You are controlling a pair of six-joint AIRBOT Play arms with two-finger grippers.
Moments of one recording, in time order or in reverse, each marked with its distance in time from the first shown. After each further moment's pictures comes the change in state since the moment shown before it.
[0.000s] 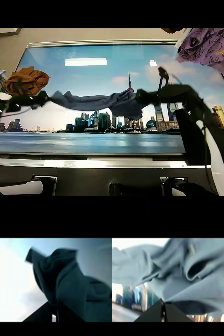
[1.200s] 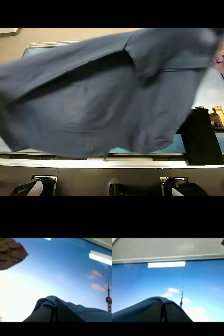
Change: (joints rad) left arm -0.014 0.592 0.360 0.526 -0.423 -0.449; right arm 0.000 0.121 0.866 -0.501 -0.311 0.217
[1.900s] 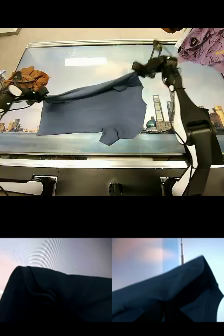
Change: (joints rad) left arm -0.098 -0.727 -0.278 -0.003 0.604 0.019; right arm 0.026 -0.814 -0.051 0.170 0.300 0.108
